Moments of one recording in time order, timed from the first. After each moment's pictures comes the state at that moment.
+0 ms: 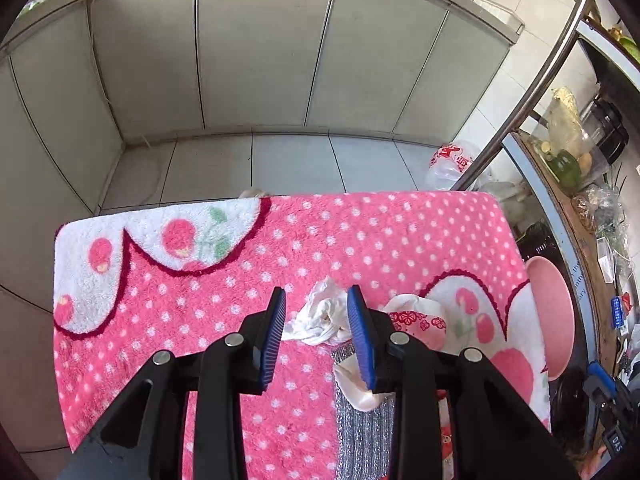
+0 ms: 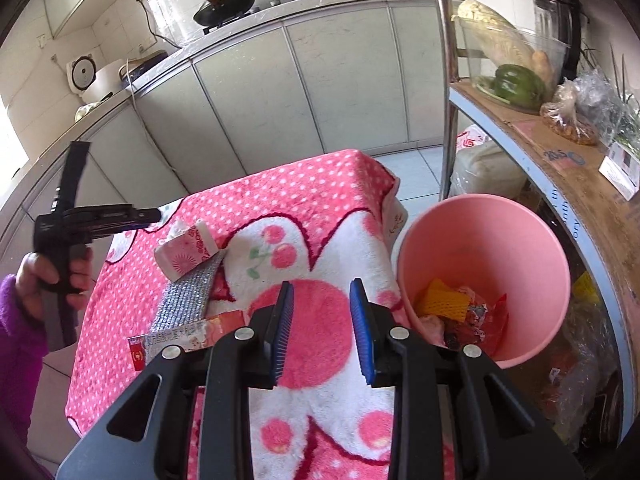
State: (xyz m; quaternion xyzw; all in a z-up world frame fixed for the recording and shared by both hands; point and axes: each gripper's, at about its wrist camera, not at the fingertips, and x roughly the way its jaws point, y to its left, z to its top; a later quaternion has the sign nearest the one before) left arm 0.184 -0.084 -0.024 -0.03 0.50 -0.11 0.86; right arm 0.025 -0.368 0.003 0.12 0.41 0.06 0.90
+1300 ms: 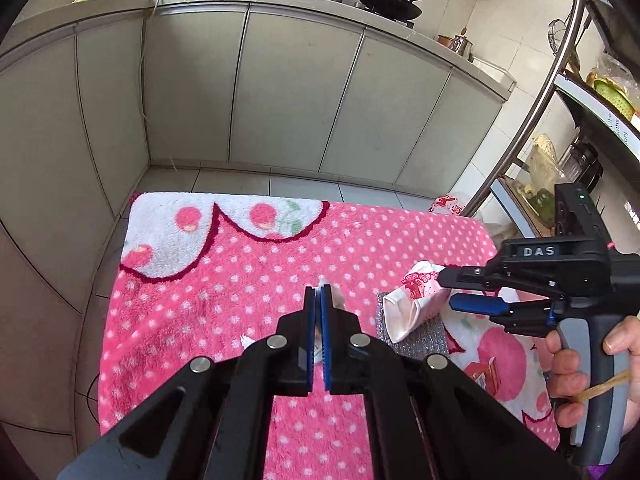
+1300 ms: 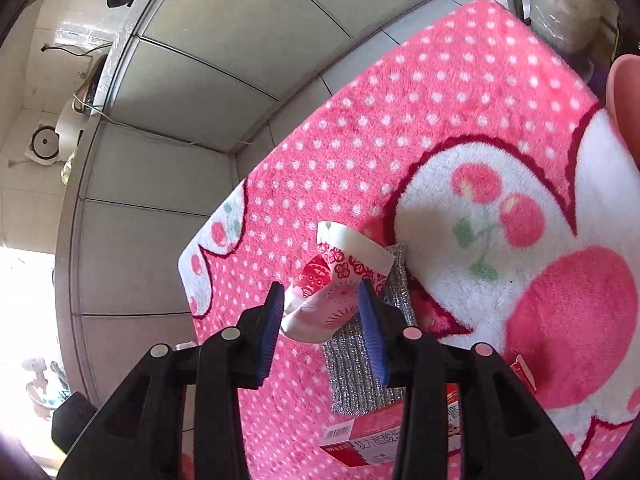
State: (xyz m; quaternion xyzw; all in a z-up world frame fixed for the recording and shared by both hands) left arm 0.077 0.005 0.006 -0.09 0.40 -0.10 0.91; right arm 0.167 -0.232 -0.047 0.34 0.58 0.07 0.74
